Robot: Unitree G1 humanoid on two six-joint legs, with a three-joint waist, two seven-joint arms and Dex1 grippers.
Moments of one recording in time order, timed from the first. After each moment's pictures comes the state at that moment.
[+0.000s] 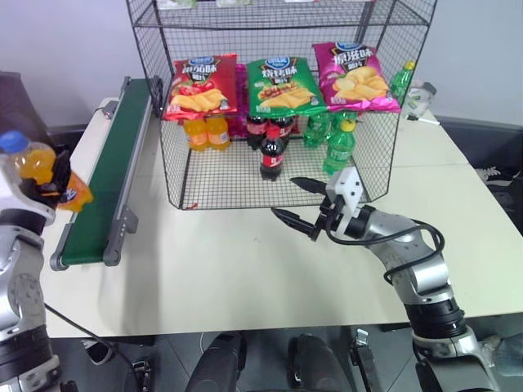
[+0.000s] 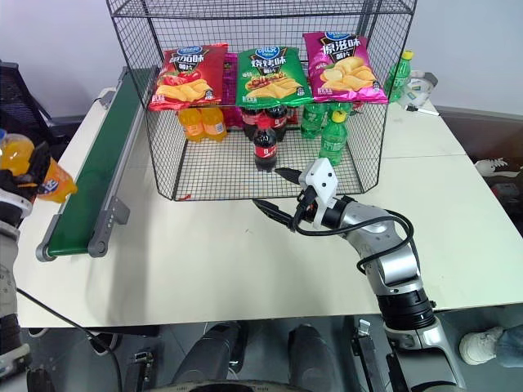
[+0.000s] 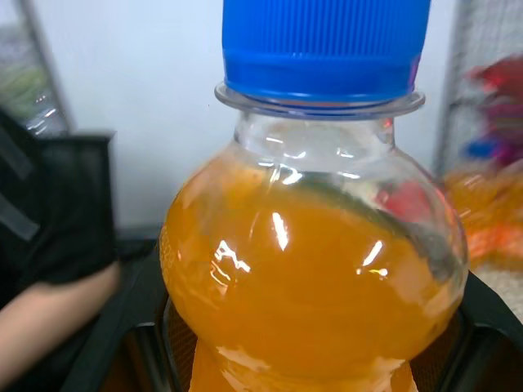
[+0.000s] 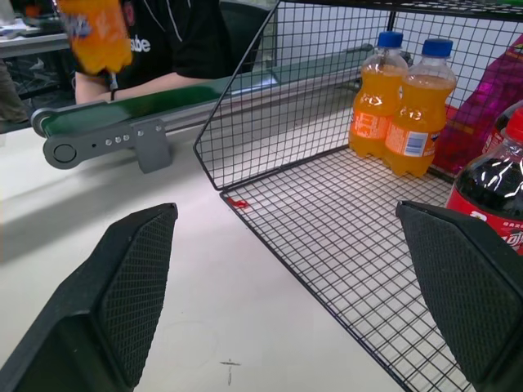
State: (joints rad) left arm -0.18 0.60 0.60 -0.19 -0.52 0.35 -0.27; right arm -0.36 -0.42 0.07 -0.20 0.38 0.36 0.79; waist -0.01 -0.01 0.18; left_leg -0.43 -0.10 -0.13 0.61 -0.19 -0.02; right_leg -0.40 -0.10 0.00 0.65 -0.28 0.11
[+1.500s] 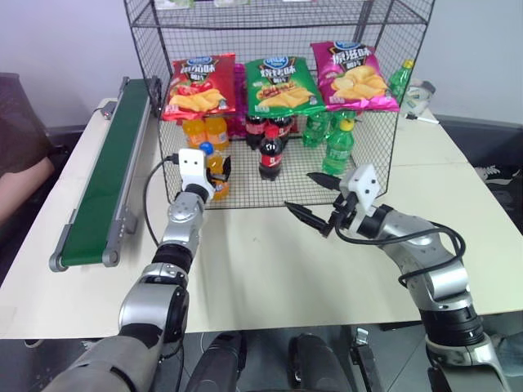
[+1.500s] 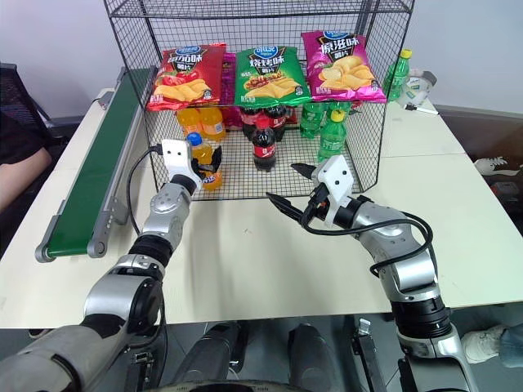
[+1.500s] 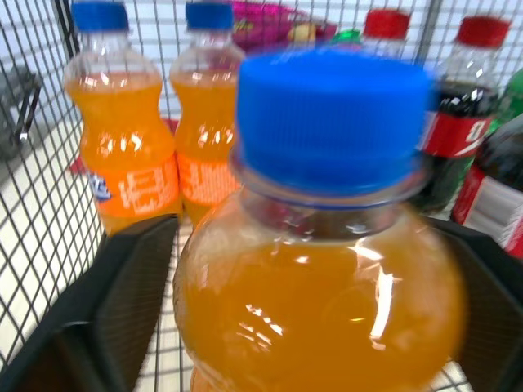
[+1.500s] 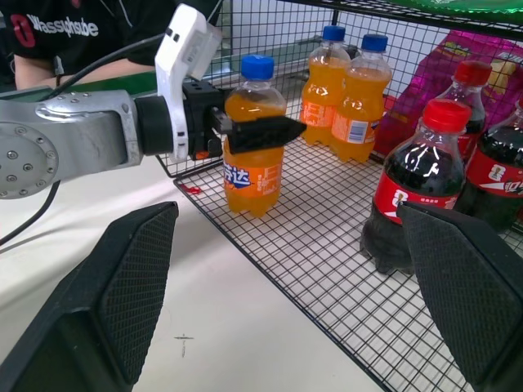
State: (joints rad) left arm -0.78 0.15 0.11 0.92 -0.15 -0.34 -0.20; right arm -0.32 -0.48 0.02 -0.28 0.38 0.40 0.71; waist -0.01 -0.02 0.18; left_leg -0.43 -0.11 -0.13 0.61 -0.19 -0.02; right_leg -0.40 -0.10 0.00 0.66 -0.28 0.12
